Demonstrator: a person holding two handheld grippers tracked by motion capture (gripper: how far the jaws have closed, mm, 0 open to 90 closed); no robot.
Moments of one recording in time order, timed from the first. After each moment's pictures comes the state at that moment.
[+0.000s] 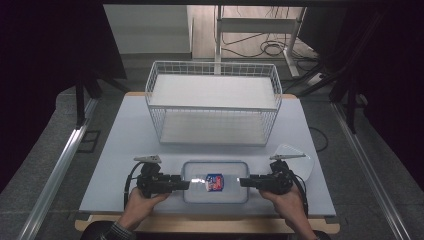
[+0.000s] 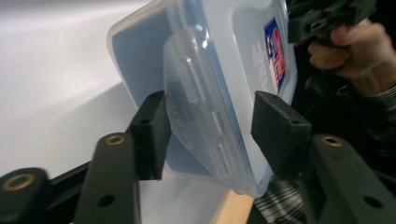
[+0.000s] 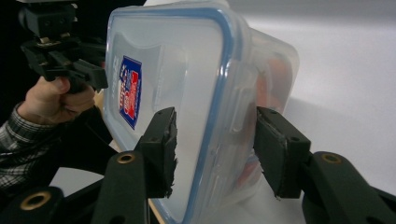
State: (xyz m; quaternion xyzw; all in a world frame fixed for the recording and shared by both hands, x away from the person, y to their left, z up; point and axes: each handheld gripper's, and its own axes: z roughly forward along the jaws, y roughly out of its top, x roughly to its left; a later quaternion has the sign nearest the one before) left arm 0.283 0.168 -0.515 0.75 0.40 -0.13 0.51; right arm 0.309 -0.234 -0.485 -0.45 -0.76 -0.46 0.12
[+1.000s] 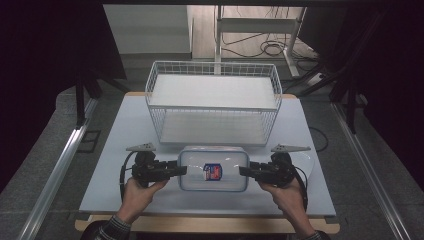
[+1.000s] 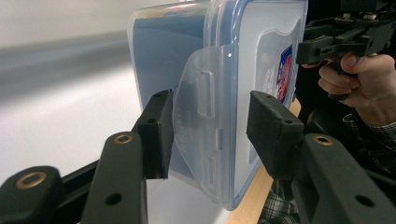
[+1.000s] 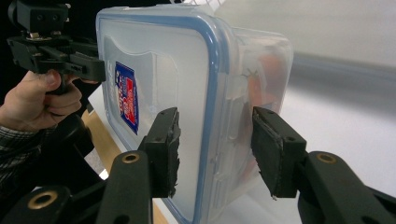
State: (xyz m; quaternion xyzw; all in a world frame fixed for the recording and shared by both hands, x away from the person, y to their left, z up) left arm 0.292 0.172 -0.467 0.74 0.41 -0.05 0.54; right arm 0.310 -0.223 -0.443 -0.40 -0.77 -0.50 0.03
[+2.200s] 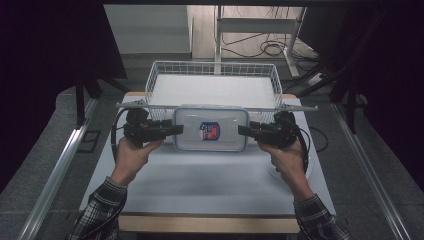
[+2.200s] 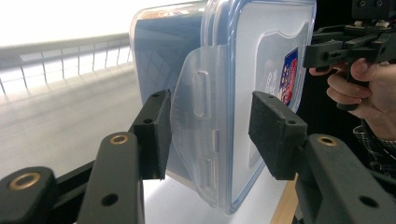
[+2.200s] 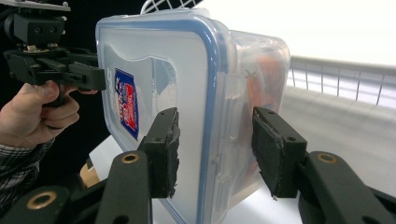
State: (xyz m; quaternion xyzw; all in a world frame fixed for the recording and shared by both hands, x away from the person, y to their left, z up) left arm 0.343 0.185 -0.366 0.73 0.40 0.02 0.55; right arm 0.362 -0.205 -0.354 -0.38 -0.75 -0.55 -0.02
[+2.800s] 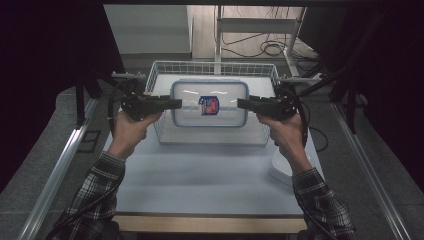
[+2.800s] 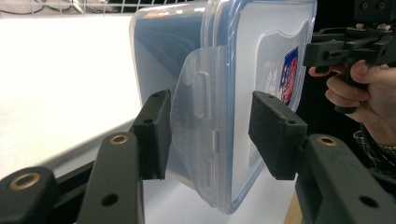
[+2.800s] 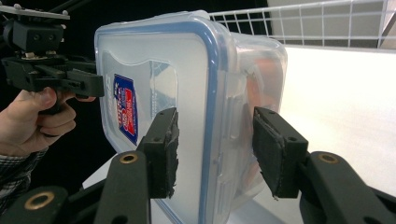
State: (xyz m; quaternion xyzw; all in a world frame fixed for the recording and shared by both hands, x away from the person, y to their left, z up) left arm 0.385 0.192 -0.322 0.73 0.40 0.02 0.56; right arm 0.403 -0.195 -0.307 -0.37 -0.74 -0.56 -0.04
